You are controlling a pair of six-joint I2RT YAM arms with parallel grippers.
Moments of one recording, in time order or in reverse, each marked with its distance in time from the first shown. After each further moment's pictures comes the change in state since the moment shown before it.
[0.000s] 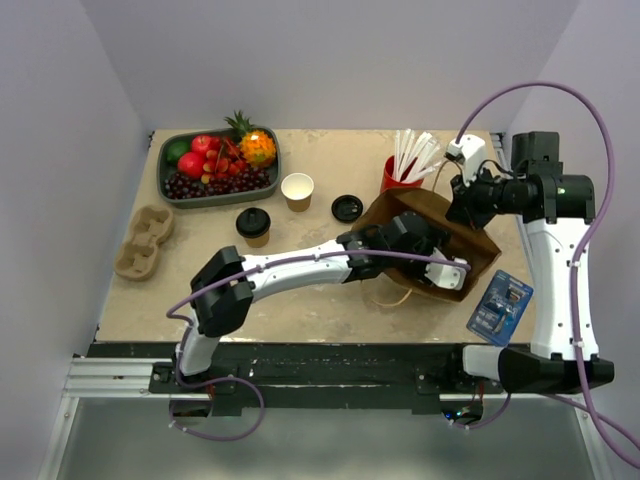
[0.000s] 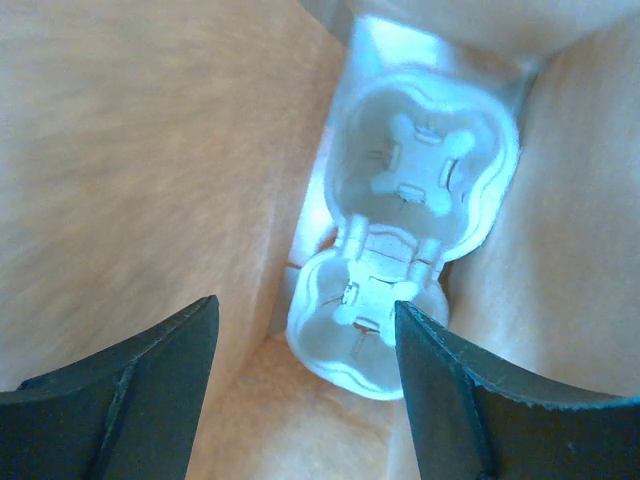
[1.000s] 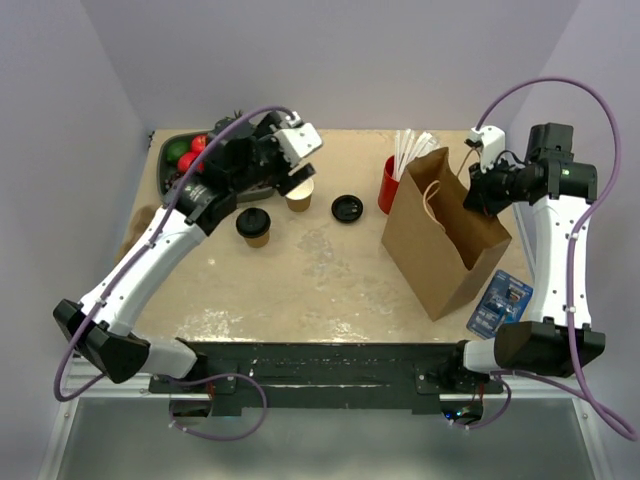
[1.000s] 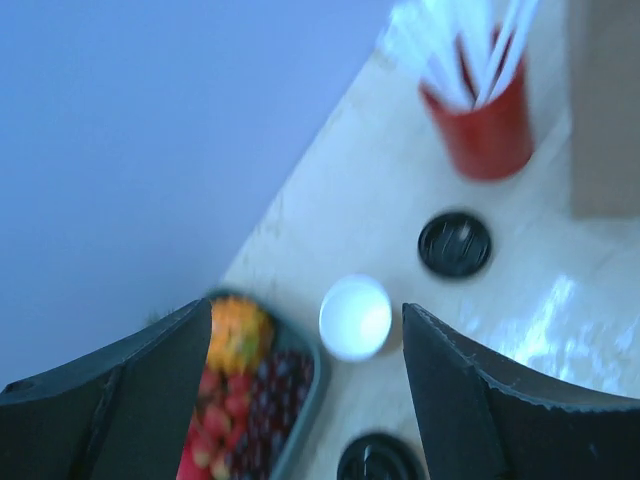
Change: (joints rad) left arm 0.525 -0.647 -0.127 -0.245 0.097 -0.415; right arm -0.172 0.109 -0.027 0.090 0.000 -0.032
